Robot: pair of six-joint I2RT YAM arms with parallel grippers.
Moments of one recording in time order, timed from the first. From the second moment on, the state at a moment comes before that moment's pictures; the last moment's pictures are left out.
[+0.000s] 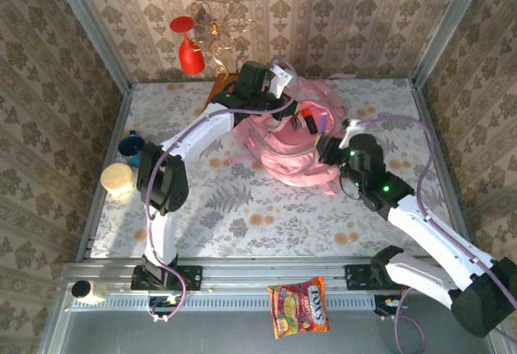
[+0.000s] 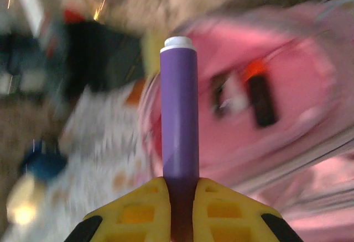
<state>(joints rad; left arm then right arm) -0.64 2.02 1.84 -0.37 0.54 -0.05 0.46 0.98 0.75 -0.08 0.11 0.66</state>
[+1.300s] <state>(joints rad) -0.71 1.91 1.61 -0.25 0.46 -0.04 0.30 1.01 0.69 -0.14 0.06 0.71</state>
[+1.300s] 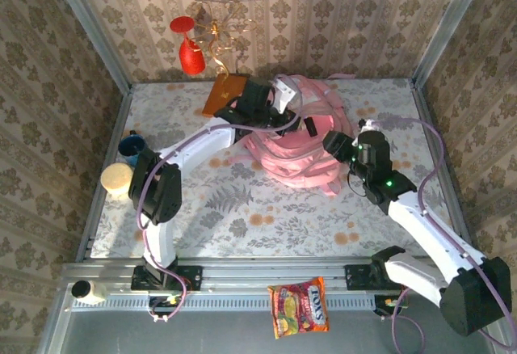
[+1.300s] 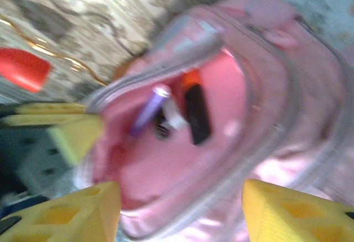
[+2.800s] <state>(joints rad) -0.52 2.05 1.56 -0.34 0.55 -0.36 0.45 1.54 0.96 -0.11 0.02 0.40</state>
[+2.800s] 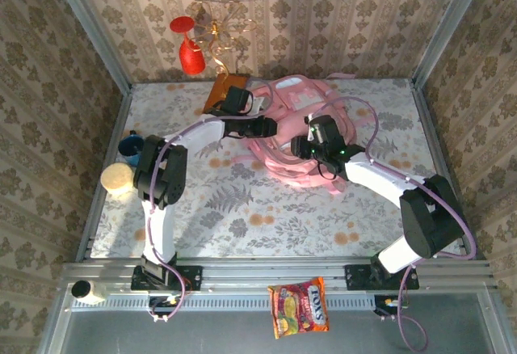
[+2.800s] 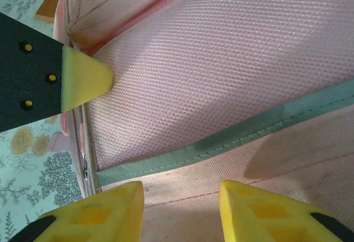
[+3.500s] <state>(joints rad) -0.62 1.86 1.14 0.06 0.48 -0.67 0.66 1.42 0.83 -0.07 -0.01 0.63</state>
